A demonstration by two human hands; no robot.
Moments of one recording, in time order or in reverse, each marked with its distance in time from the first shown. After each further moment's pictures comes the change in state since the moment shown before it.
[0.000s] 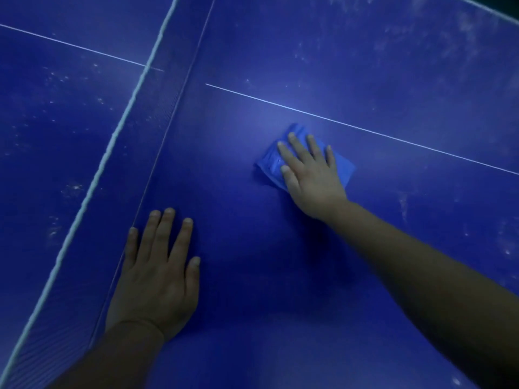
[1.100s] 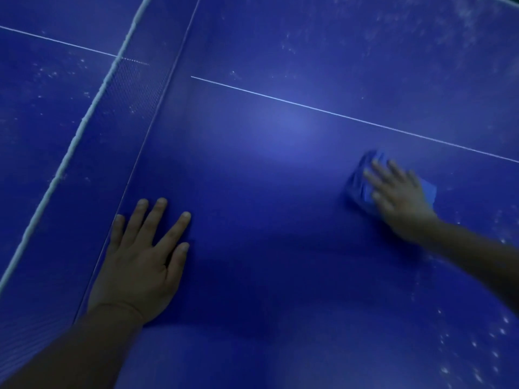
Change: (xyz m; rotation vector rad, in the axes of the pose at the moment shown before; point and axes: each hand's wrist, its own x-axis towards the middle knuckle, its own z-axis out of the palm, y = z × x) left_hand 0.000 0.004 -0.006 0.002 -0.077 0.009; right_hand -0.105 0.179 -0.022 -0.080 -0.009 -0.044
